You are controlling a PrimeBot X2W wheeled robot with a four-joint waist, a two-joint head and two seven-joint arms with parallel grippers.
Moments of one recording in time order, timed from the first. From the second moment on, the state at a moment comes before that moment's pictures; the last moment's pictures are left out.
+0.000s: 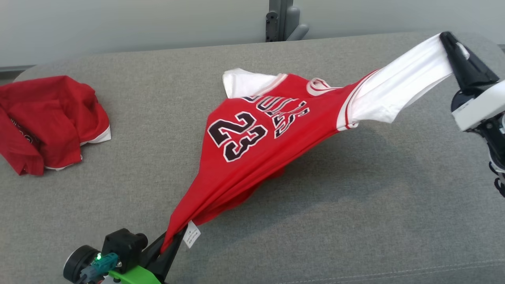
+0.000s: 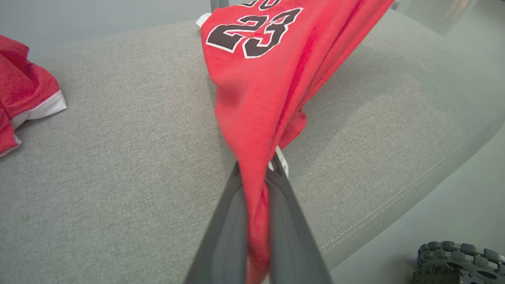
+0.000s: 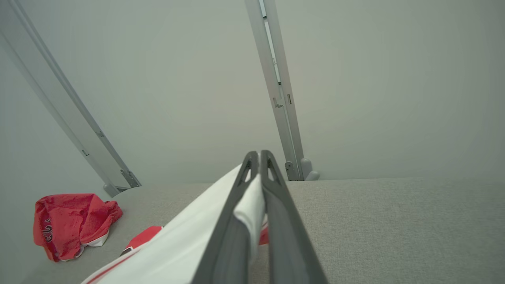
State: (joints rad) left arm 0.05 0.51 -0.48 -0.22 -0.52 0.00 0.18; right arm -0.59 -0.56 0.26 0.21 0.91 0.13 0.04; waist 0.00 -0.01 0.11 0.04
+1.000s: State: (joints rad) left arm 0.04 0.73 -0.32 -0.71 -0.83 -0.02 0.48; right arm -0.52 -0.38 -0.25 -0.25 0.78 0.13 0.38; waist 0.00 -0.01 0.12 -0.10
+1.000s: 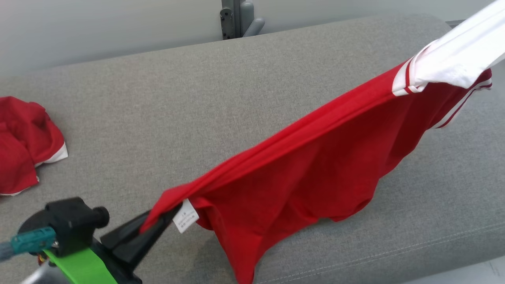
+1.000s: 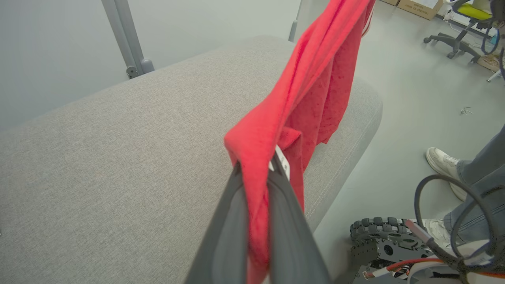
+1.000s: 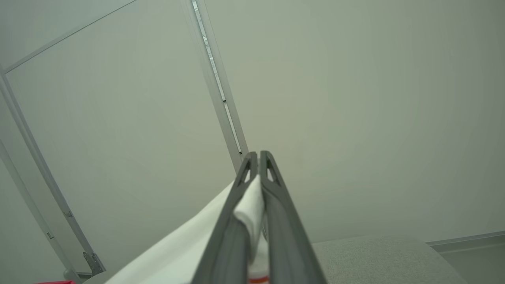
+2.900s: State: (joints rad) left arm -0.73 0.41 -0.63 0.69 -0.43 -0.12 -0.25; right arm -0.61 -0.27 0.14 0.41 0.79 0.13 -0.19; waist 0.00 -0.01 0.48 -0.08
